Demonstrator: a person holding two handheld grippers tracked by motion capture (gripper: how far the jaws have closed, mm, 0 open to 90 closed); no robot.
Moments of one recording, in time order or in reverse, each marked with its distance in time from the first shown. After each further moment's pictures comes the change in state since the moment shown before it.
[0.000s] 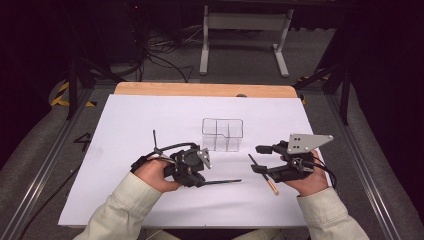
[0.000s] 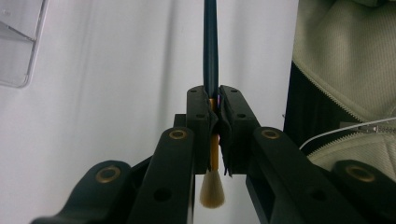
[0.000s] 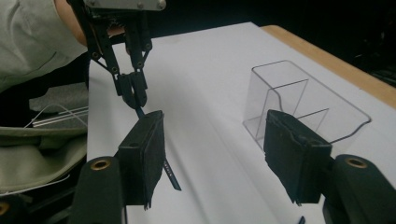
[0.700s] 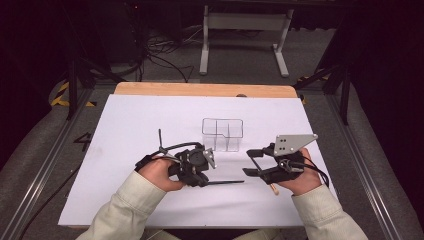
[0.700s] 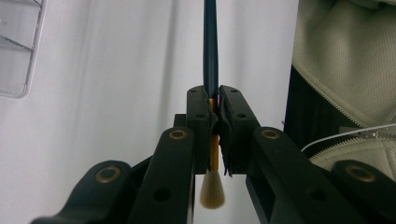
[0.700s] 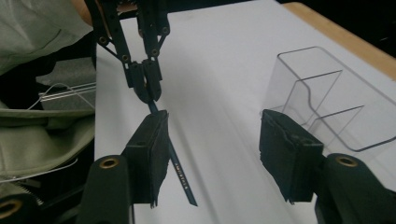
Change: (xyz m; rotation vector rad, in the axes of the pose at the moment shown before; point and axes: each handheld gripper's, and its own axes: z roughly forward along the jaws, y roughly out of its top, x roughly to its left) left arm 0.000 0.011 0.003 0.023 0.003 0.008; right arm 0.007 0.009 0.021 0.101 0.041 -0.032
